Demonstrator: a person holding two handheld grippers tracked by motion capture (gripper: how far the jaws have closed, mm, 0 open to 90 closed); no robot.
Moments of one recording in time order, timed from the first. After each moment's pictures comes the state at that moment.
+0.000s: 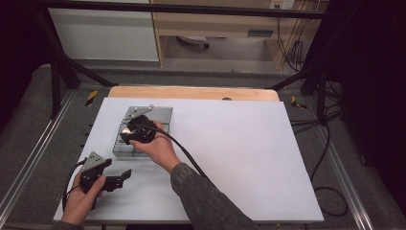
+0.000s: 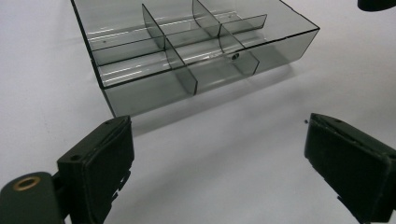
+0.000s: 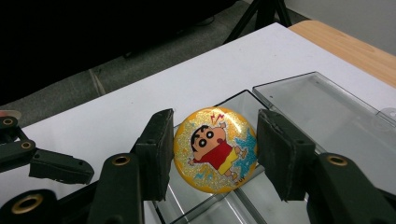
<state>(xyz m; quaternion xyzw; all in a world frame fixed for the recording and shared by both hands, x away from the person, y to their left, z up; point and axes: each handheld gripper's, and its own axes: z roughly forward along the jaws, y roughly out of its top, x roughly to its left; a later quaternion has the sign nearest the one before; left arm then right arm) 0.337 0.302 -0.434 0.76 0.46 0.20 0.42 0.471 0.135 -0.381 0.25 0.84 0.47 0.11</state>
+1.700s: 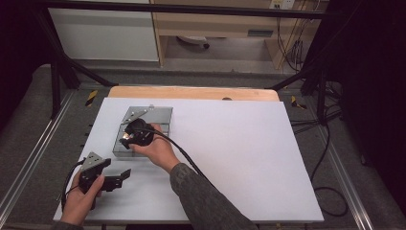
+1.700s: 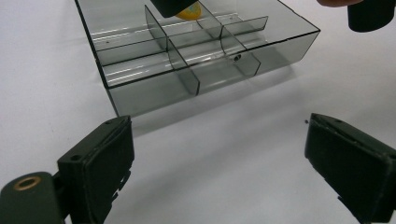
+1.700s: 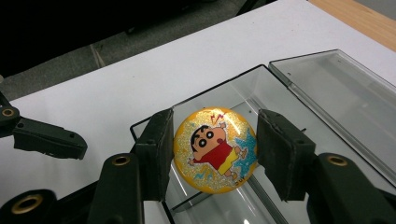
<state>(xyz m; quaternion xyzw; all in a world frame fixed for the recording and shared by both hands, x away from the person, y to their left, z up) 0.336 0.304 -0.434 0.75 0.46 0.20 0.42 0.471 0.143 -0.394 0.24 0.86 0.43 0.09</state>
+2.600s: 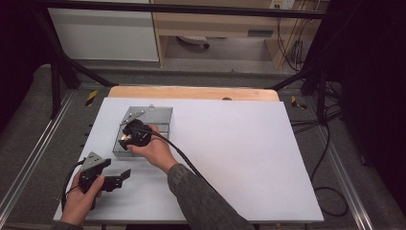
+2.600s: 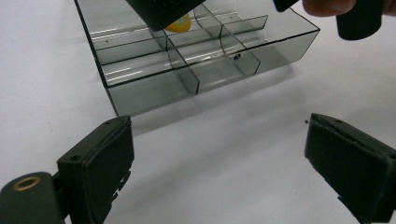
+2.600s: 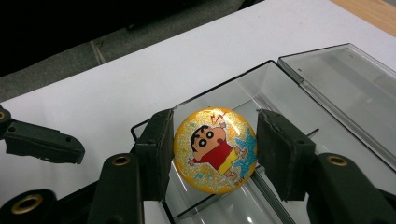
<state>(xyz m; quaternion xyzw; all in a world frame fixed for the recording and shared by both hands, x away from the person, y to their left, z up) 0.336 0.304 -0.434 0.75 0.47 0.20 0.42 0.473 0.152 -0.401 0.24 0.87 0.43 0.09</state>
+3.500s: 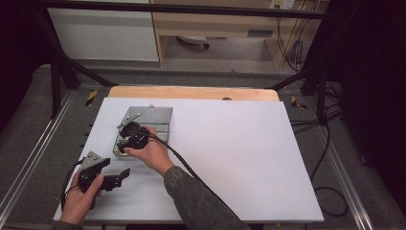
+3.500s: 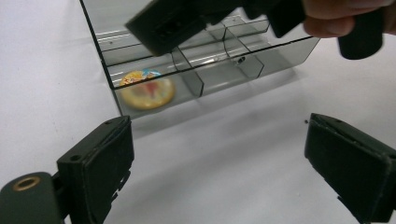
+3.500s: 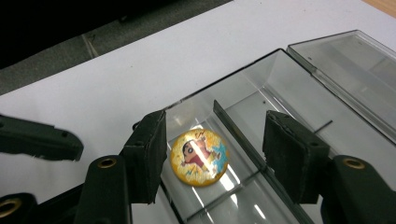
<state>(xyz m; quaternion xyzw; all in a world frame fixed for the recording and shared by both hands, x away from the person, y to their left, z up) 0.338 0.305 -0.433 0.75 0.47 0.20 0.42 0.467 0.157 -0.406 0.26 0.87 0.41 0.09</state>
